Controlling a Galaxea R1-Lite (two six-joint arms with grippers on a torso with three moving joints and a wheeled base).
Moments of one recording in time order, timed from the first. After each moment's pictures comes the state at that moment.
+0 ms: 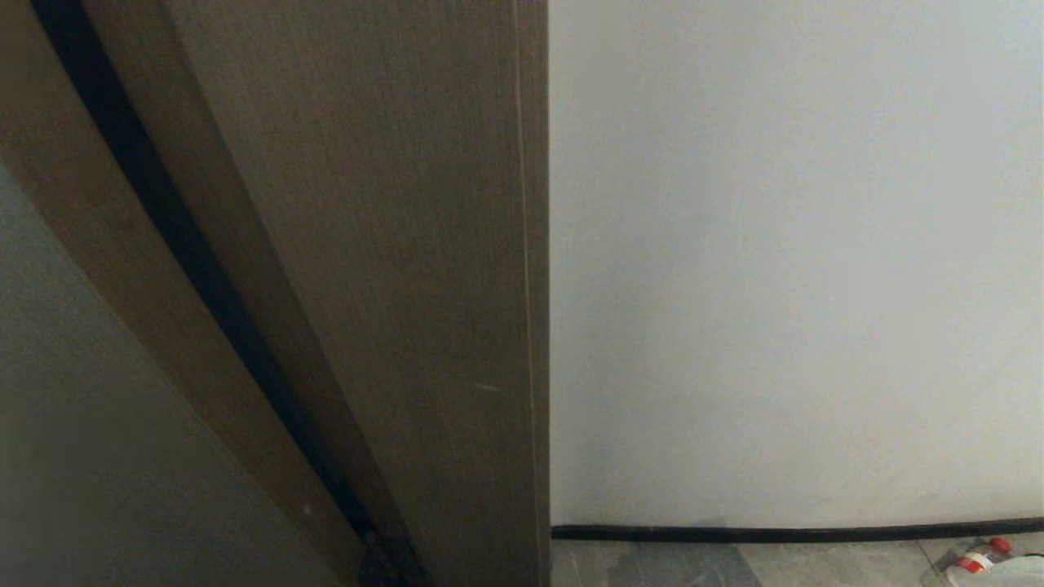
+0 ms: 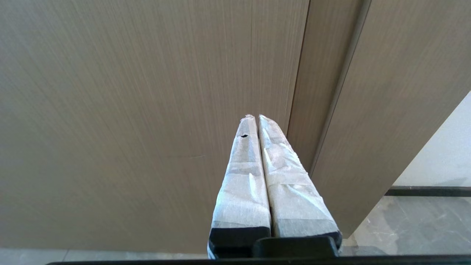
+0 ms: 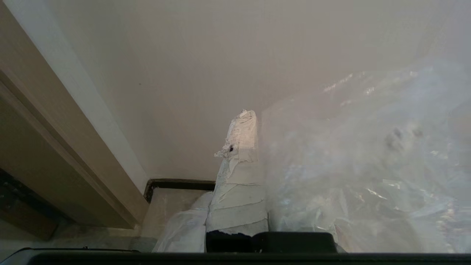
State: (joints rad) left arm 0.00 0.00 0.00 0.00 0.01 -0.01; right arm 0.01 0.00 0.00 0.00 0.01 -0.01
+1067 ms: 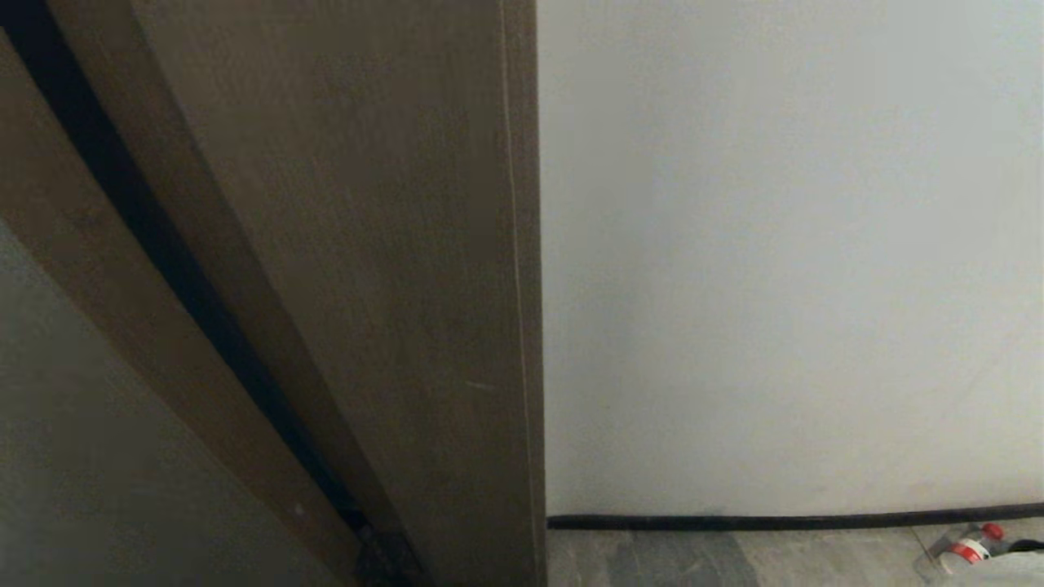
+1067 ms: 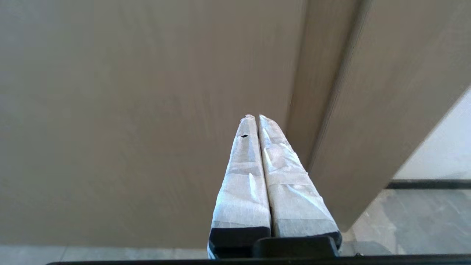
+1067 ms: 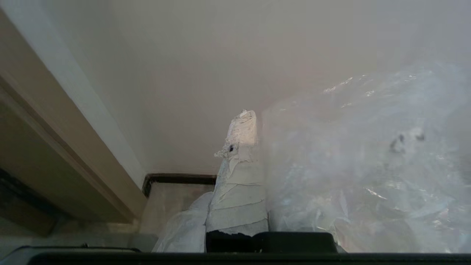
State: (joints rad) left arm 0.00 0.00 0.00 0.00 0.01 -0.01; right arm 0.01 0.00 0.00 0.00 0.01 -0.01
